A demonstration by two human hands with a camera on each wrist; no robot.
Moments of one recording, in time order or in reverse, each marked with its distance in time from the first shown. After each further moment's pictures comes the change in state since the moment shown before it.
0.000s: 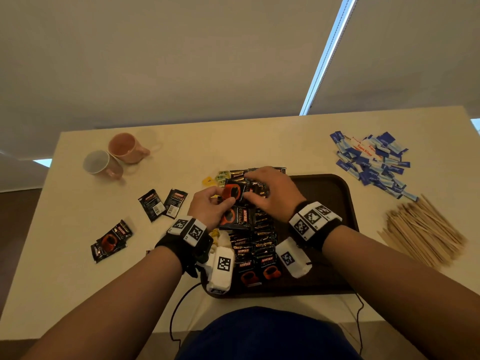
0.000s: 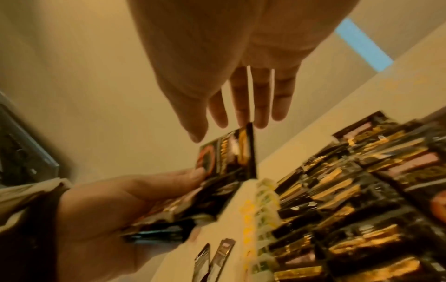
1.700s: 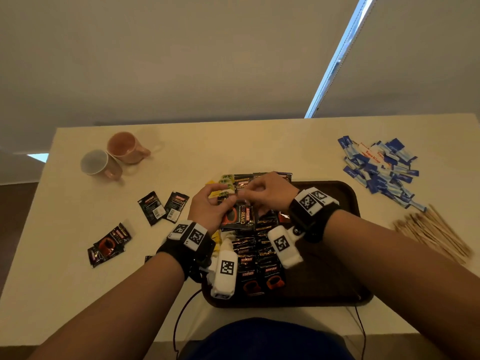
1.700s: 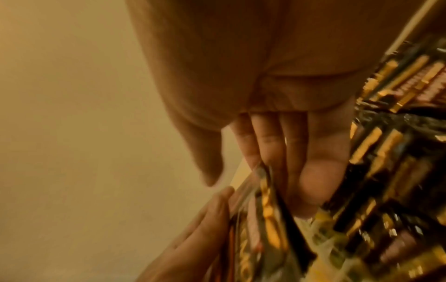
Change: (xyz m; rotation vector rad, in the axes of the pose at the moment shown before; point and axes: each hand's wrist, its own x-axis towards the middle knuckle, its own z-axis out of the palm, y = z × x) left_hand 0.017 -0.004 -0.003 -0.187 0.039 -0.025; right_hand 0.040 -0.013 -0.005 0.442 -0.361 0.401
